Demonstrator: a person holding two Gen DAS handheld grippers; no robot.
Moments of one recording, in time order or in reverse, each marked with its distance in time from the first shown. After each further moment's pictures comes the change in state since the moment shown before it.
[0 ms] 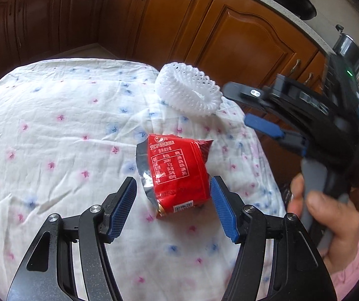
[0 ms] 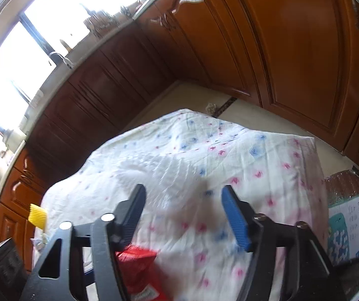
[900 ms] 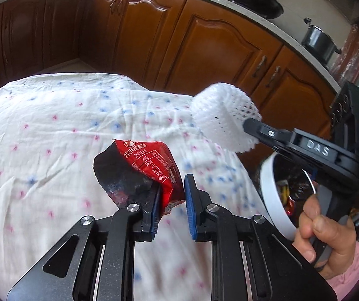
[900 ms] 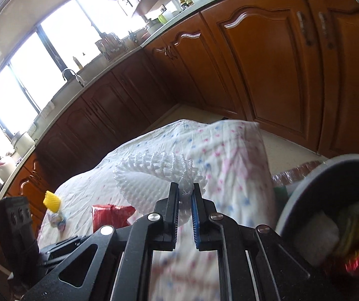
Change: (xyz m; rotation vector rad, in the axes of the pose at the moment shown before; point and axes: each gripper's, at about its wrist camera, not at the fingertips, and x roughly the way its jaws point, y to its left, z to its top) left arm -0.050 -0.035 -0.036 0.092 -0.063 -0.096; right arm -0.156 -0.008 -0.096 -0.010 -0.176 -0.006
